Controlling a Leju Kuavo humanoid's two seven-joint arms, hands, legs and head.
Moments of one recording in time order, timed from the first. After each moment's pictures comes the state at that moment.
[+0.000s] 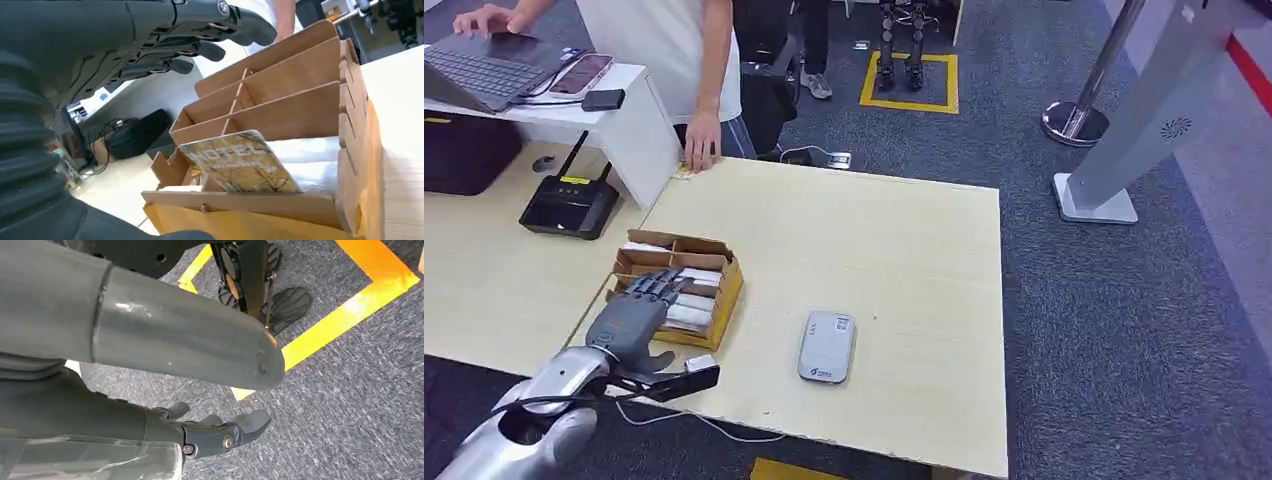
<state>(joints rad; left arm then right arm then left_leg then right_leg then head) 0.07 0.53 -0.18 -1.76 -1.13 0.04 0.20 -0.08 0.10 -1.25 -0.26 0.70 -0.08 -0.01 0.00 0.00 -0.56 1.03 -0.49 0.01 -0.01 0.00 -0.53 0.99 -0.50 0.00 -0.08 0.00</state>
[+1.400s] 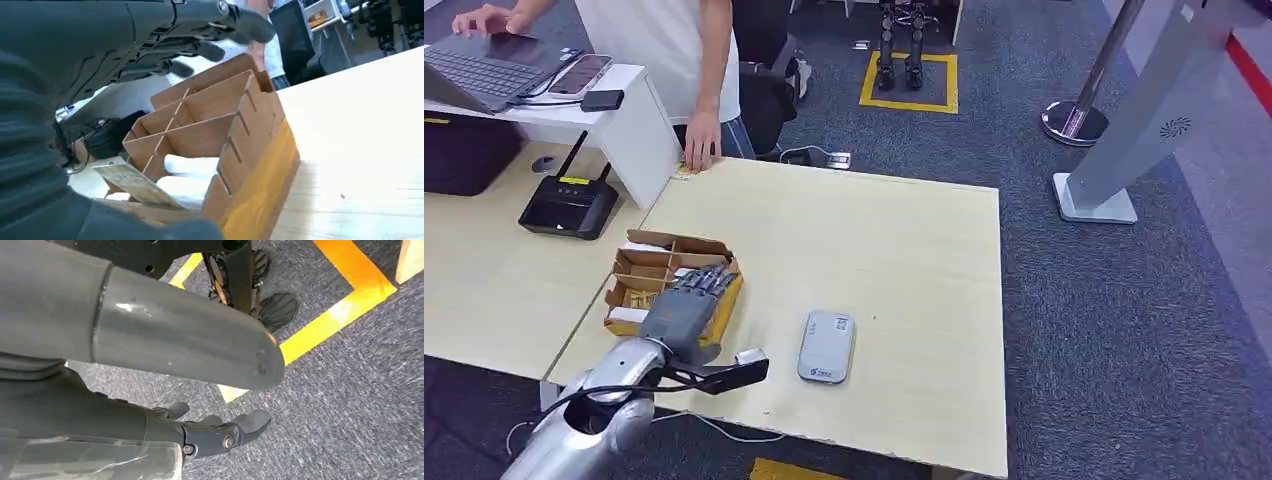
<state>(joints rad) -0.03 0.33 -0.24 -1.72 -1.28 -0.04 0.18 -0.09 0.11 -1.25 -0.28 0.71 -0.08 -0.03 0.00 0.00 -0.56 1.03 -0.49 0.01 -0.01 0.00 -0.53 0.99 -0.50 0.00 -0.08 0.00</state>
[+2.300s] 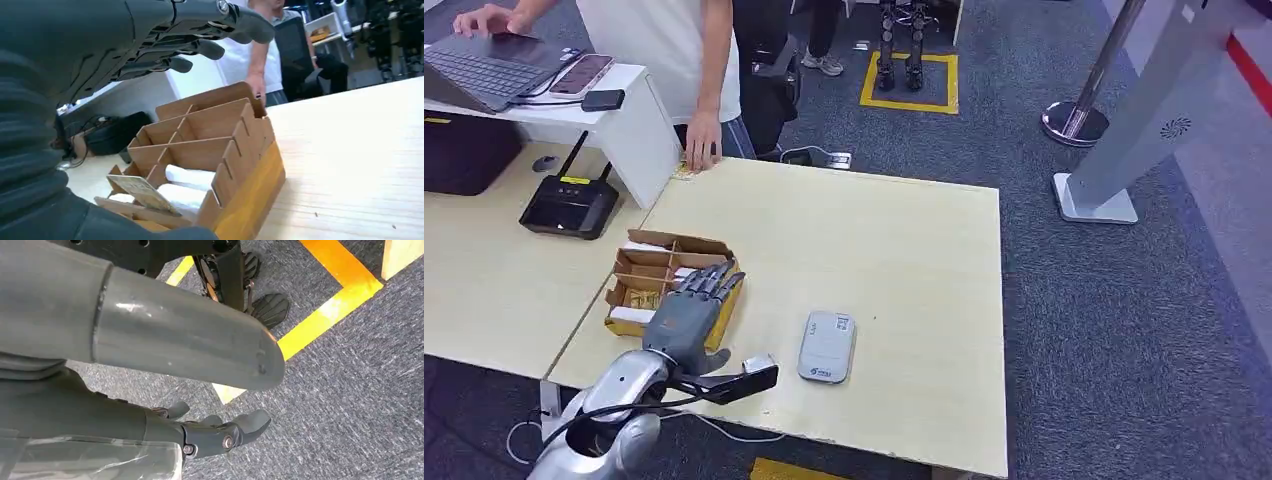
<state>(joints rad) 0.06 0.21 -0.16 -1.84 -1.37 -0.04 0.15 -0.10 0.11 -1.27 -0.28 0.68 -0.10 -0.04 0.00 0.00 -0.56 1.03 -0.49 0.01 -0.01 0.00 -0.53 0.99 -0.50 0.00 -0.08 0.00</state>
